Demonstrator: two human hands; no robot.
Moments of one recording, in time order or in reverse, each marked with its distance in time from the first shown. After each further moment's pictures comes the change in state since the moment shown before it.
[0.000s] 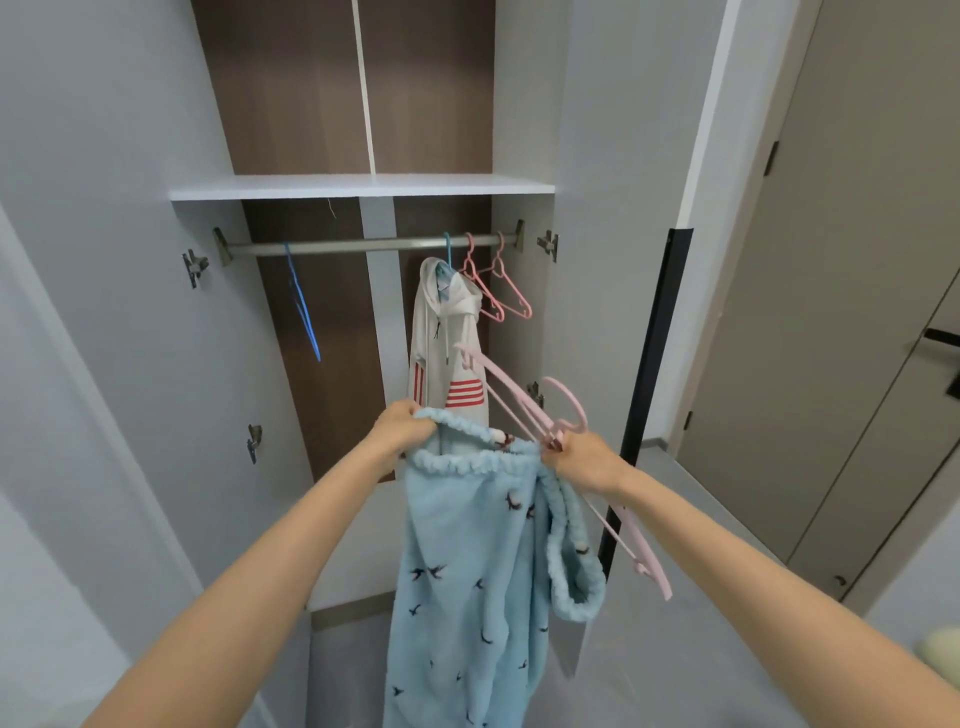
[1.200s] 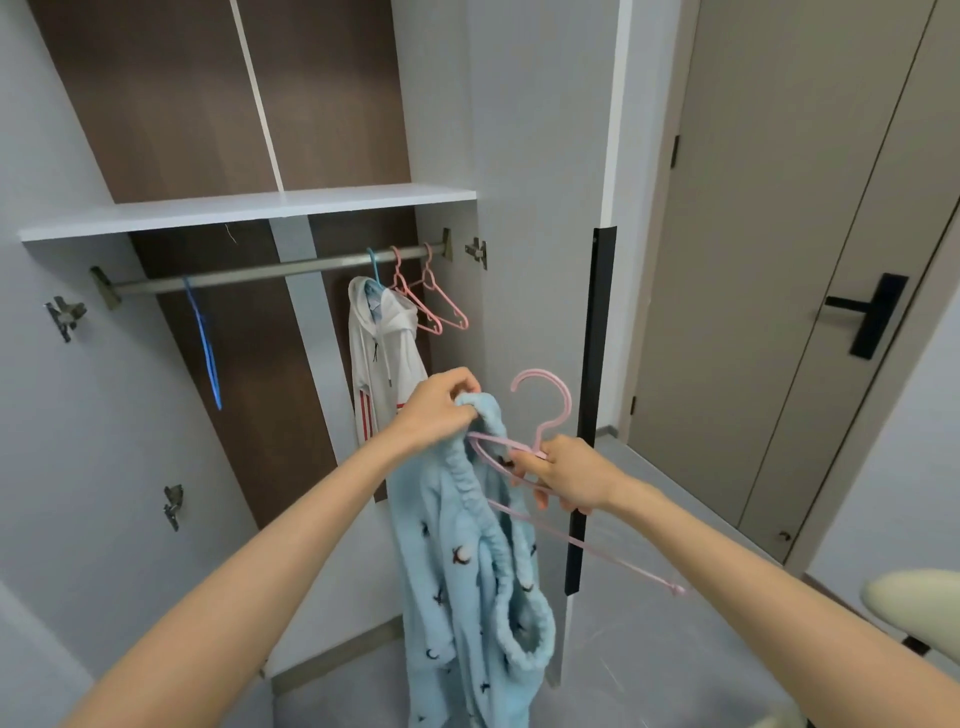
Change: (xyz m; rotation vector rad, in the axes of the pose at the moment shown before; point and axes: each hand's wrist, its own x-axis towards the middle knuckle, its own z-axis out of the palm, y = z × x) left_hand 0.037 0.074 0.055 0.183 -0.186 0.695; right_hand 0.011 0.038 -0.019 0.049 0.036 0.088
